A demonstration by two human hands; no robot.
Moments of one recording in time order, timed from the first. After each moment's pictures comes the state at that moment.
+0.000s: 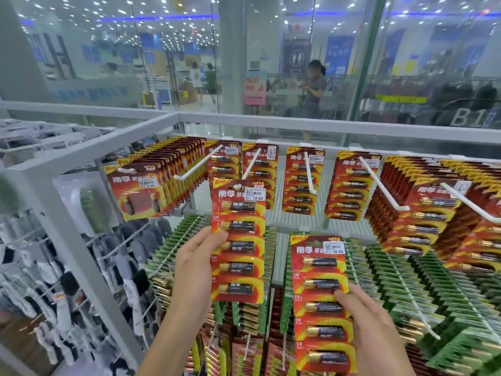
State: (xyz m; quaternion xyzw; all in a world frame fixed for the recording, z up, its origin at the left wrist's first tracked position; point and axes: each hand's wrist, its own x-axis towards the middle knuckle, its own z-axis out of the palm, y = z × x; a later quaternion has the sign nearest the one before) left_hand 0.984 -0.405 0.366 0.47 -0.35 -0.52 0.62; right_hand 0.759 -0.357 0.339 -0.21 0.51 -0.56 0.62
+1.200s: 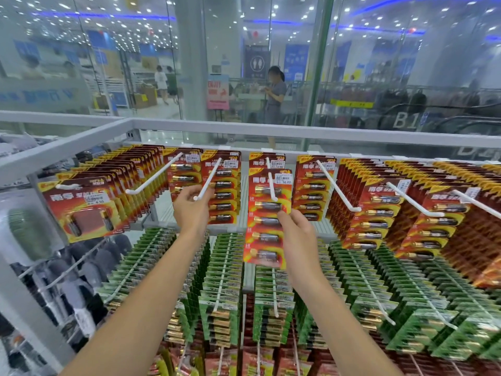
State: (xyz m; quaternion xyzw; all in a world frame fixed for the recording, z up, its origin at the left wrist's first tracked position) left_hand 0.957 -0.592 0.353 0.56 -0.37 -0.36 0.65; right_hand 0.787 -0.452 0.384 -0.37 0.52 -0.60 0.49
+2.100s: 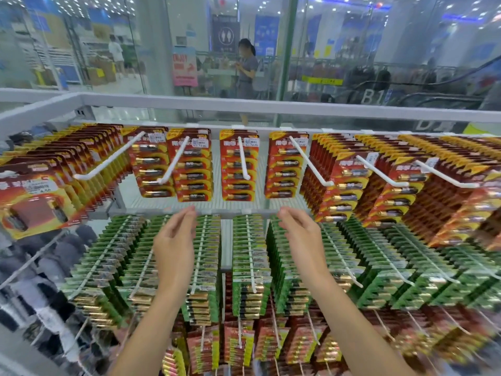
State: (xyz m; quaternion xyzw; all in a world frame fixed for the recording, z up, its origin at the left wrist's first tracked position) left_hand 0.939 -0.489 0.310 0.50 -0.40 -0.45 0.62; right_hand 0.729 -0.453 0.322 -0.40 0.60 -0.59 0.35
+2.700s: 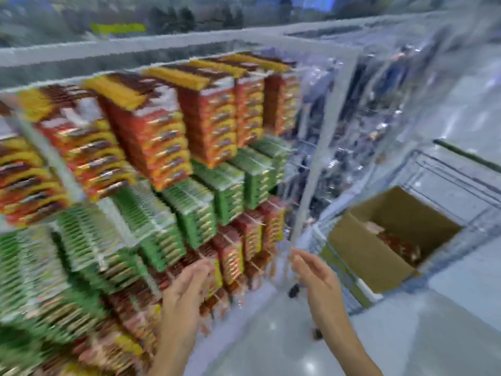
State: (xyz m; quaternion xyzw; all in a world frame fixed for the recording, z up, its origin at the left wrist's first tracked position) left_hand 0.599 -0.268 0.224 0.39 -0.53 -0.70 0.27; right_hand 0.451 -0.102 0.216 -0.08 0.70 -0.68 0.22
